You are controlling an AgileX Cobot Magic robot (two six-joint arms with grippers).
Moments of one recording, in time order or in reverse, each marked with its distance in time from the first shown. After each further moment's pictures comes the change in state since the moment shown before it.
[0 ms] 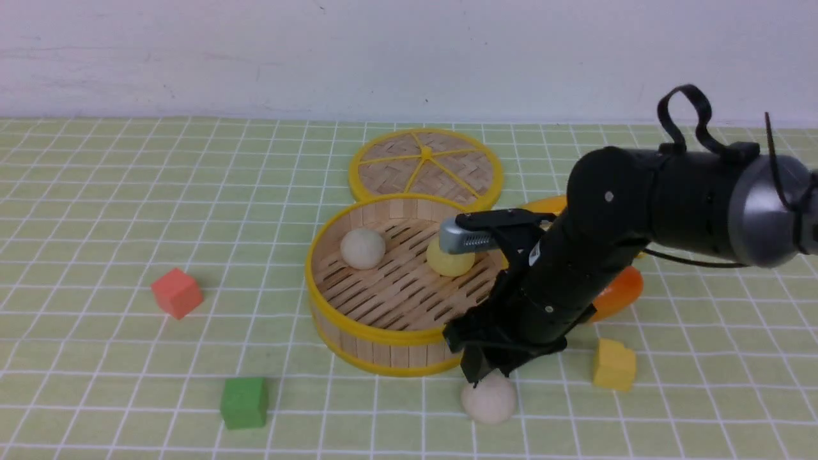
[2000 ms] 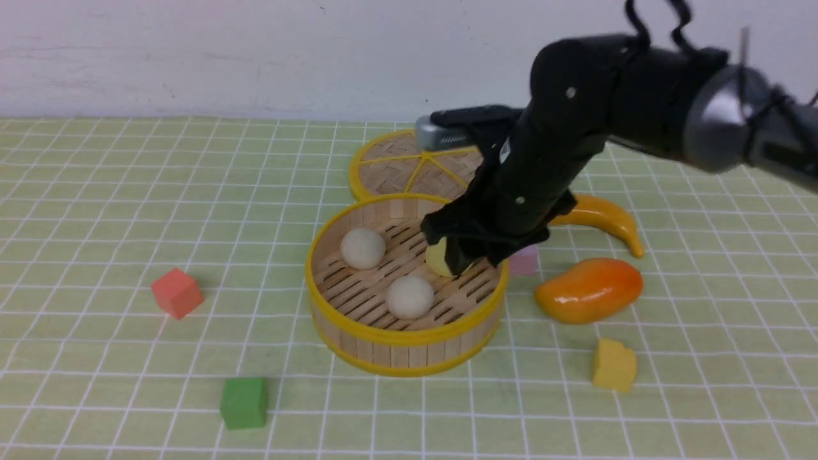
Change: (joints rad) right arm 0.000 0.043 -0.432 -0.237 0.251 0.181; left arm 0.000 0.000 0.000 0.000 0.000 0.000
